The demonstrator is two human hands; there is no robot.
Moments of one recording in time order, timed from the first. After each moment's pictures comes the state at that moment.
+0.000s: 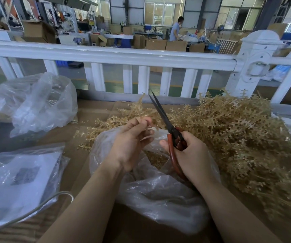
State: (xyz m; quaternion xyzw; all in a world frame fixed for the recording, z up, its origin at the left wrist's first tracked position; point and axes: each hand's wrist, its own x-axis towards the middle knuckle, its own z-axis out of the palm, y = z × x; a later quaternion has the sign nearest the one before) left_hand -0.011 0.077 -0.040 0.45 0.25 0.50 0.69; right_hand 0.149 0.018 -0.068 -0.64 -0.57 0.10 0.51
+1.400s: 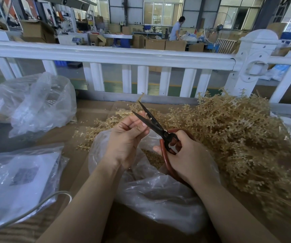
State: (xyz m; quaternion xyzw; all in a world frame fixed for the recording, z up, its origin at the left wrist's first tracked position) left_hand -0.013 0.083 -0.044 0.42 0.18 0.57 0.68; right_hand 0.150 0.012 -0.060 -0.70 -0.63 0.03 0.34
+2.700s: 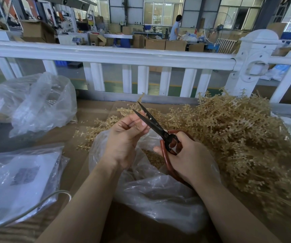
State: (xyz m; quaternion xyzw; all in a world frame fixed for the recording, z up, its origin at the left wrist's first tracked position) left_hand -0.018 0.083 -0.042 0.46 0.16 0.57 0.67; right_hand 0.154 0.011 -0.067 -0.67 -0.64 -0.01 0.37
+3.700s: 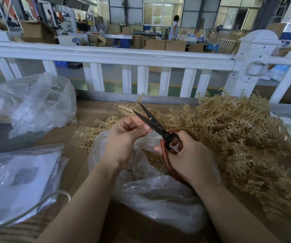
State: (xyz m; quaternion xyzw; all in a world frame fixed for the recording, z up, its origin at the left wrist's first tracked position) left_hand -0.019 0.086 -0.046 0.54 0.22 0.56 0.59; right_hand 0.157 0.018 -0.075 -0.68 -0.63 -0.06 0.36
